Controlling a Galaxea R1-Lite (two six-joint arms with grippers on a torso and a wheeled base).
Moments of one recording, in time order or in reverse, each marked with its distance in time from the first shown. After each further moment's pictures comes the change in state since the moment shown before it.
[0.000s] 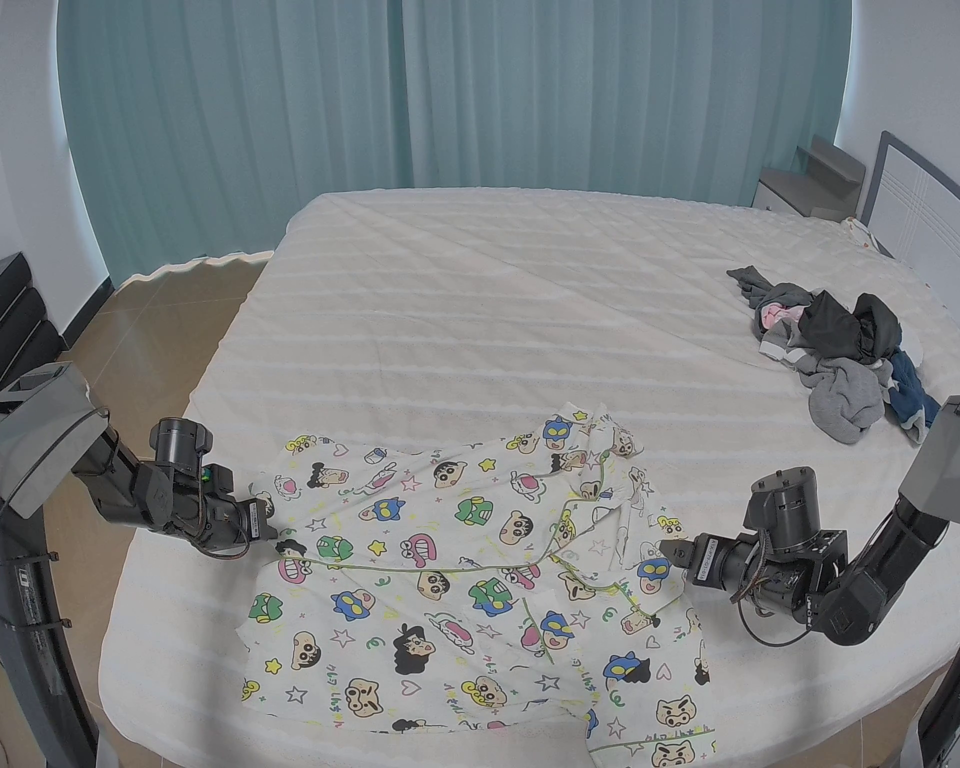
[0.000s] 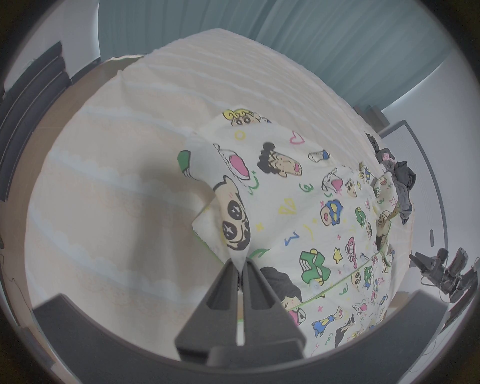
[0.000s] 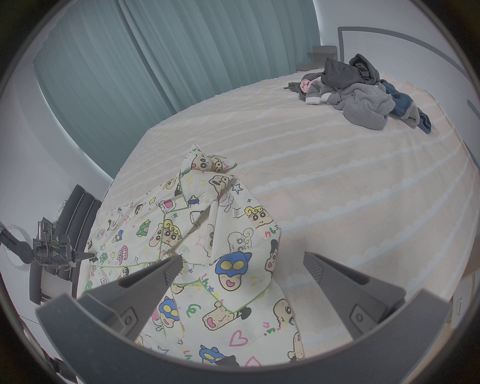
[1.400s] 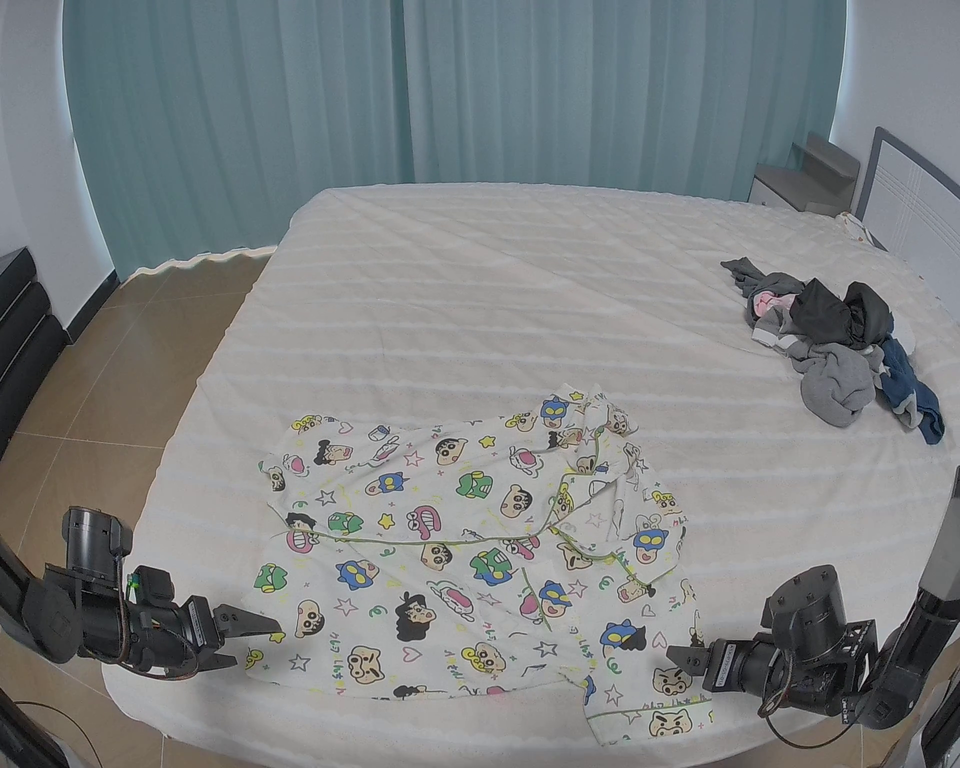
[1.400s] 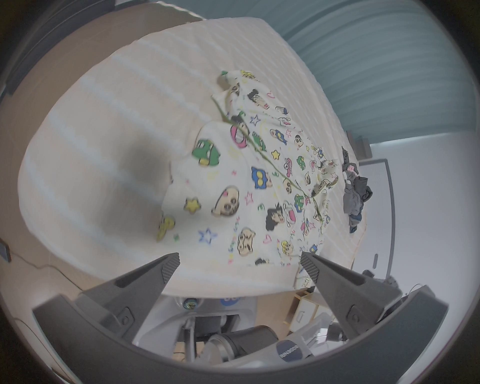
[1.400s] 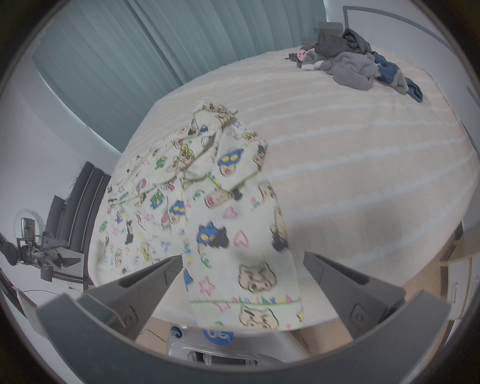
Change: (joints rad) left arm 0.002 -0.557 0.767 -0.153 -0.229 -0.334; right arm 0.178 -0.079 0.389 -0.161 0.003 0.130
